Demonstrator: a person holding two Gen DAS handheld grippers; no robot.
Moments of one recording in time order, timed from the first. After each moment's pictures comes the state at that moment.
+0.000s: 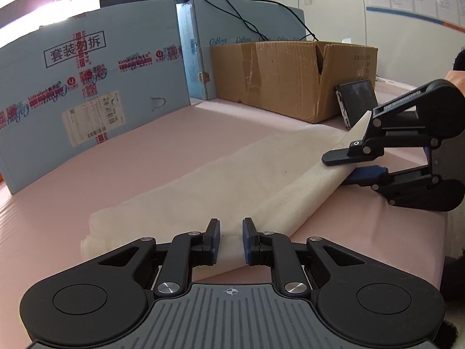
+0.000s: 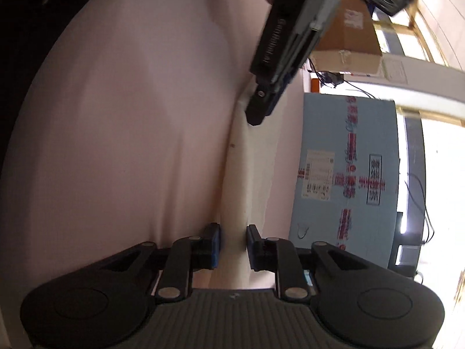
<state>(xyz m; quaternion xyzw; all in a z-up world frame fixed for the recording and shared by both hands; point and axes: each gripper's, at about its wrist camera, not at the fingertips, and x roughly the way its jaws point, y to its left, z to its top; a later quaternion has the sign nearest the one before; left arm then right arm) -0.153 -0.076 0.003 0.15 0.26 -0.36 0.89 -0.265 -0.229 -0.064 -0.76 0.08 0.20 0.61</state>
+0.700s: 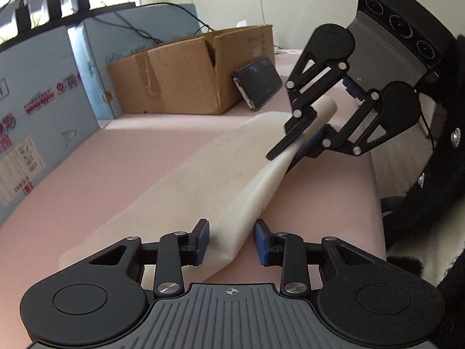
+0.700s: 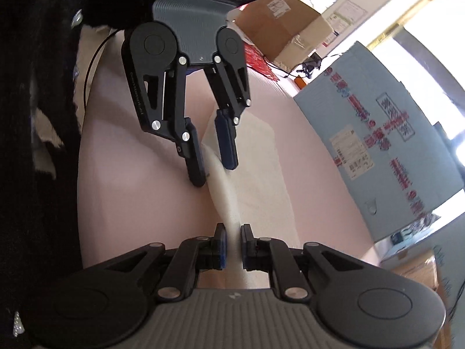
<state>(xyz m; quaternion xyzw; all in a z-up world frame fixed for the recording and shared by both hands) -0.146 -0.077 0.011 0.20 0.26 -0.54 0.77 -0.241 -0.280 0.025 -0.37 0.24 0.36 0.82</state>
